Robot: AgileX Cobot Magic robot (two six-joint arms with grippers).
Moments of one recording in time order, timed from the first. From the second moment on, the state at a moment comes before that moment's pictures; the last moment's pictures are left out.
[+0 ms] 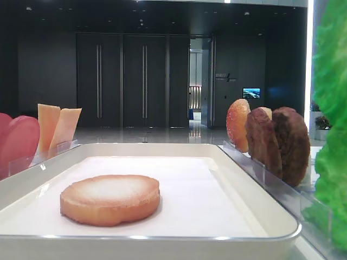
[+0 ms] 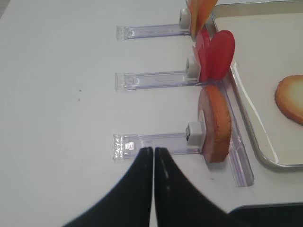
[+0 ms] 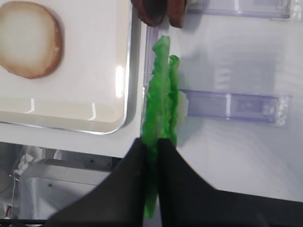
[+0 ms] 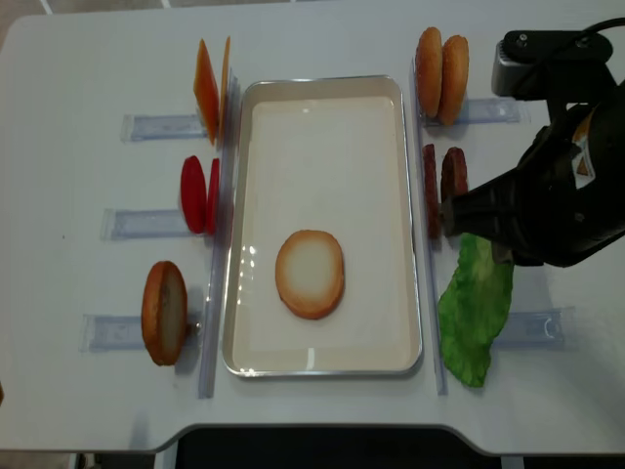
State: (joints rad) left arm 0.00 -0.02 -0.47 0.01 1.11 0.04; right arm 0.71 1.22 -1.07 0.00 1.22 0.59
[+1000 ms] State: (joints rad) left arm 0.00 -0.02 -0.47 0.01 1.11 0.04; right arm 0.71 1.36 -0.99 0.79 0.70 0.04
